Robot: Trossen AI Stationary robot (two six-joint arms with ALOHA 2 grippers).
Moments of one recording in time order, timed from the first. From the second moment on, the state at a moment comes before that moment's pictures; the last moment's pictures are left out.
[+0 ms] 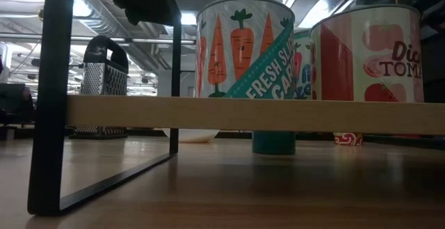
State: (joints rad) left arm -0.23 1.12 0.75 -0.11 -0.45 -0.21; right arm 0.81 1.04 0.75 -0.77 0.08 0.57
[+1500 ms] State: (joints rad) left arm -0.23 1.12 0.75 -0.11 -0.45 -0.21; right arm 0.49 1.04 0.99 -0.67 0.40 0.20
